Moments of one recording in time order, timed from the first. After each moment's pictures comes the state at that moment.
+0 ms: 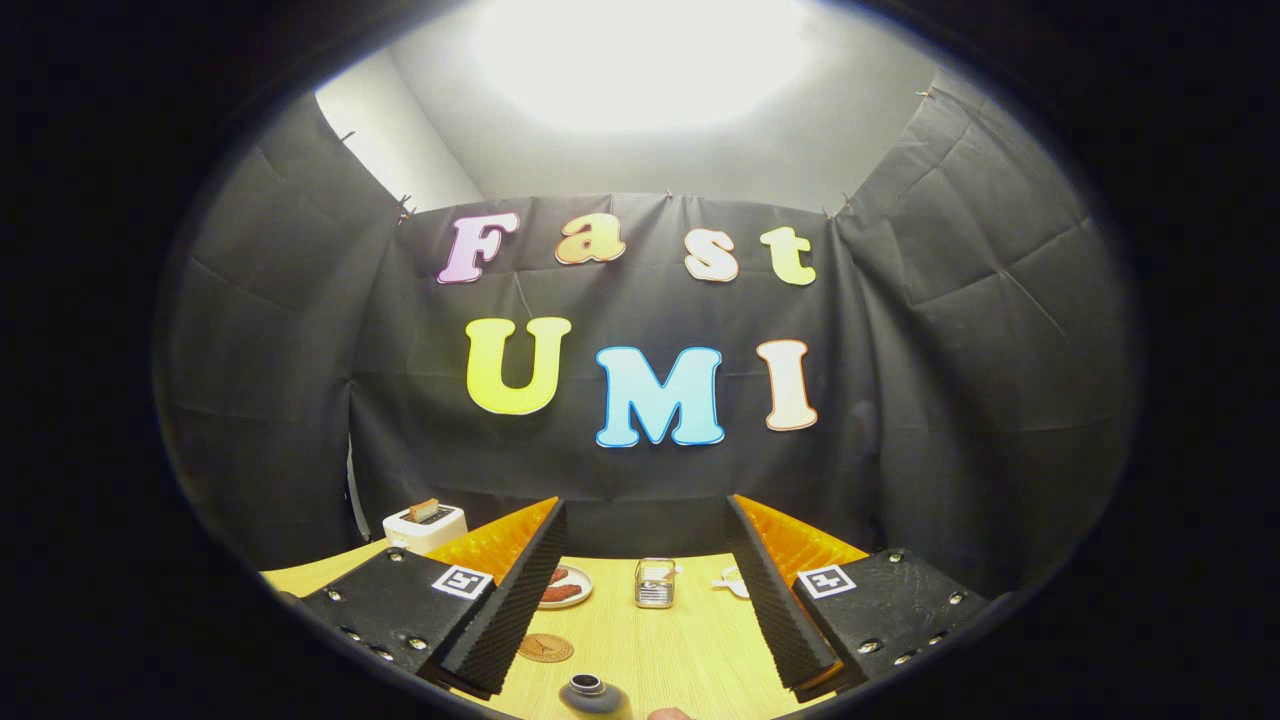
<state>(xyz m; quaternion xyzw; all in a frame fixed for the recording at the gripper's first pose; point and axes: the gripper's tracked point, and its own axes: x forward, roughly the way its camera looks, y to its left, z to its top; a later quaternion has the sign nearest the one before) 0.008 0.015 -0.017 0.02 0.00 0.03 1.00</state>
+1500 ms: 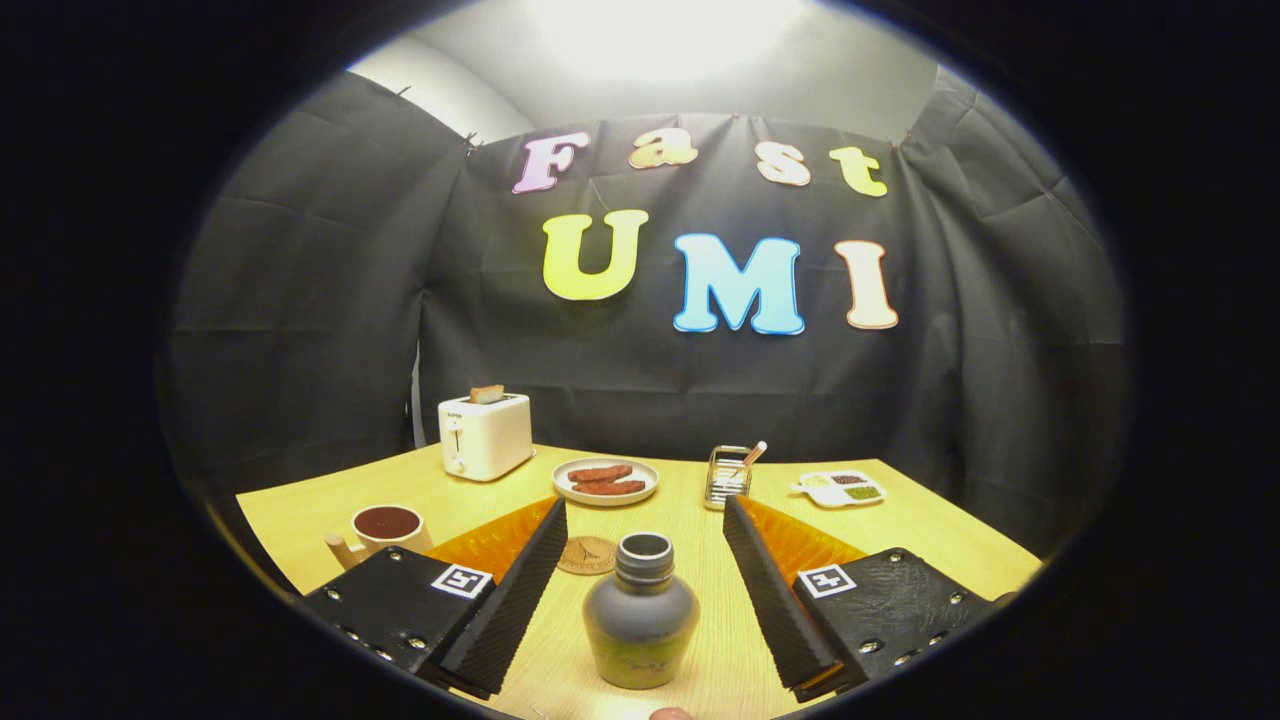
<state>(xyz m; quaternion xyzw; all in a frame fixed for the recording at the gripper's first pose) -0.013 0.071 -0.209 0.01 0.11 0.15 0.98</state>
